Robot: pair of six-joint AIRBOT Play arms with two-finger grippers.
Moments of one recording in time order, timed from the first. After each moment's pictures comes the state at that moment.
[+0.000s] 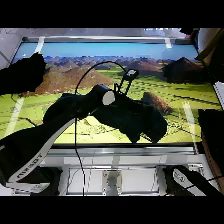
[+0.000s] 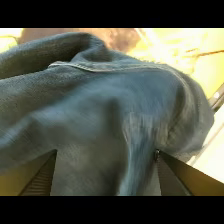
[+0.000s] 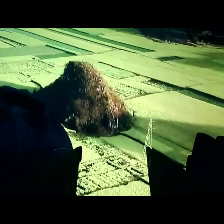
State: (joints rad) left arm -0.81 -1.53 1.51 1.22 -0.85 -1.63; right arm -0.23 -1.04 1.79 -1.46 1.65 1.31
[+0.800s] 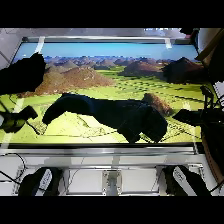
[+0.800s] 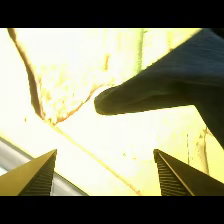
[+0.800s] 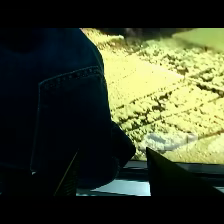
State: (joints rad) left arm 0.37 -0.70 0.72 1.53 -1.09 -1.92; right arm -0.45 -0.88 0.80 -1.13 1.34 1.26
